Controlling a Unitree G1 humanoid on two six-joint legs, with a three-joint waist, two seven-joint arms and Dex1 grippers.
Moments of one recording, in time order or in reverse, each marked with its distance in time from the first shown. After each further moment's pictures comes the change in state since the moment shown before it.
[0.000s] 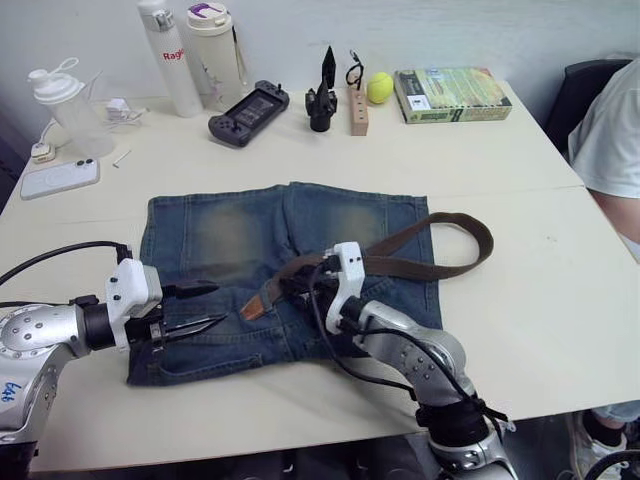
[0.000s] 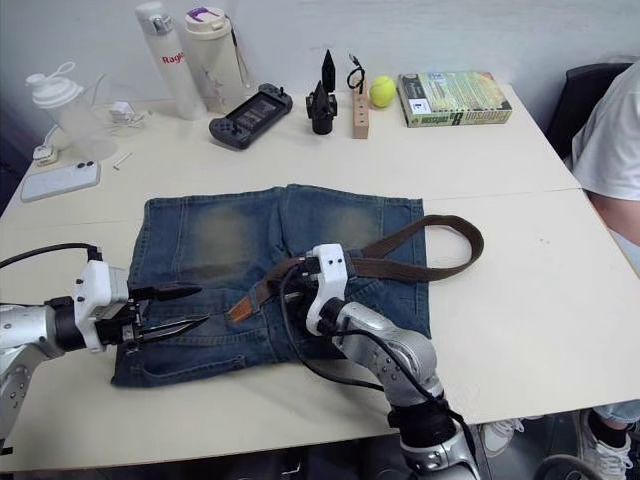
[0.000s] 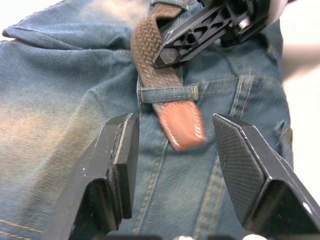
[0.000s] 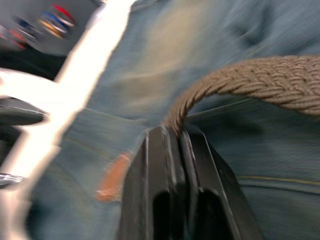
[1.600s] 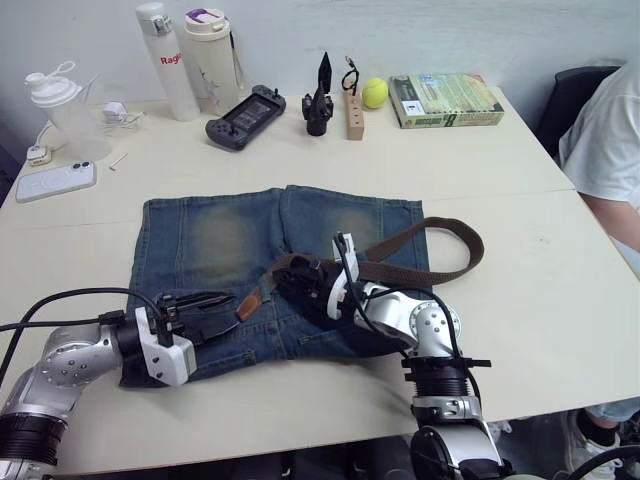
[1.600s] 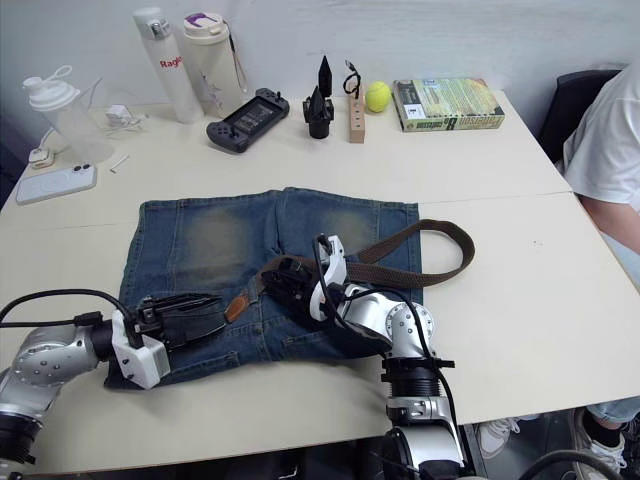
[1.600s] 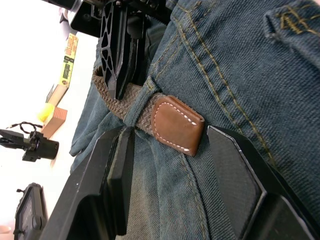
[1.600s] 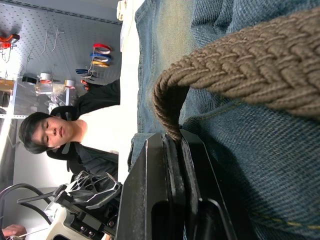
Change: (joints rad) left arm -0.145 -0.016 -0.229 0.518 0.541 -1.199 0.401; right arm -0.160 0.060 -0.293 0.303 0.387 0.174 -0.193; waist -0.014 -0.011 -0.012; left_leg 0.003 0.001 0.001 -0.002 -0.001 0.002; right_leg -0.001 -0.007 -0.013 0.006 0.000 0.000
